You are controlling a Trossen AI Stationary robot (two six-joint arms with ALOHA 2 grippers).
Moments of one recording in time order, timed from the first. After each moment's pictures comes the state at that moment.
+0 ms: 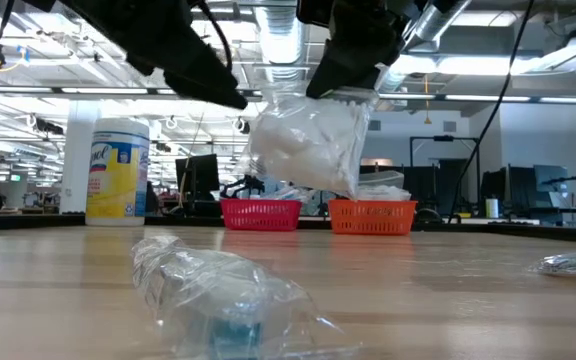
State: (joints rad) left arm -0.37 1.45 0.78 0.06 -0.37 -0.17; right arm 0.18 1.72 1.24 -0.39 -0.18 0.26
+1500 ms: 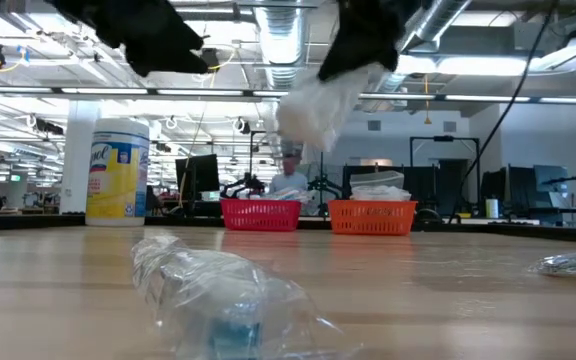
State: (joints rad) left arm -0.37 1.12 0.64 0.01 -0.50 -0.25; right arm 0.16 1.57 1.24 -0.49 0.33 0.37
